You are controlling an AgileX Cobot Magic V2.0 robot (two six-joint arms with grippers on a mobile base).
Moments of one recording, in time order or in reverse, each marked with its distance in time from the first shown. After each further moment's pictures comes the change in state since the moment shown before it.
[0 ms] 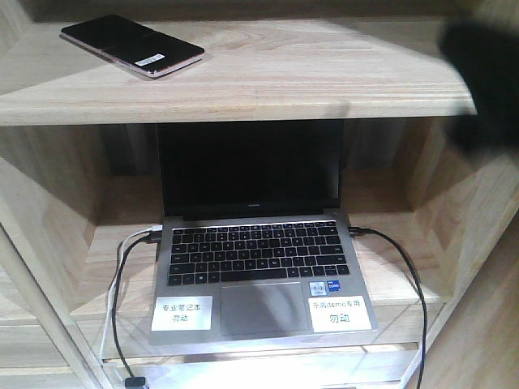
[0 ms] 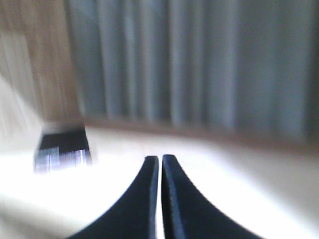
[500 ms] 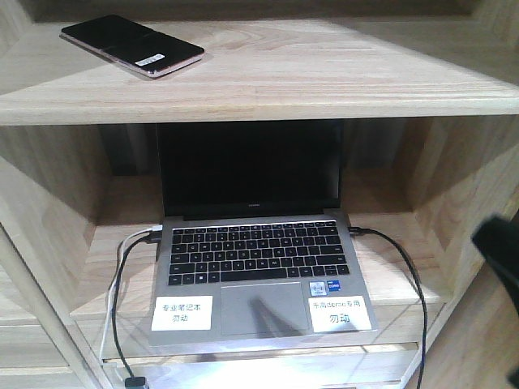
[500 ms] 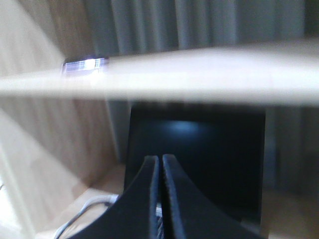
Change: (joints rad) left arm 0.000 0.000 0.000 0.000 0.000 0.000; right arm 0.000 -0.438 0.448 0.095 0.058 0.001
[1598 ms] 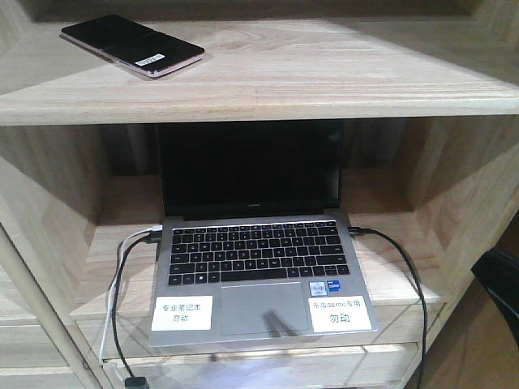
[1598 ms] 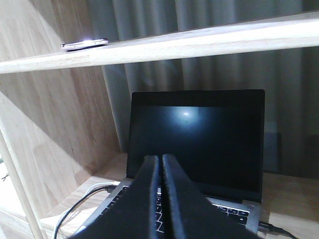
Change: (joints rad) left arm 0.000 0.000 0.000 0.000 0.000 0.000; right arm 0.000 -0.062 0.068 0.010 0.003 0.000
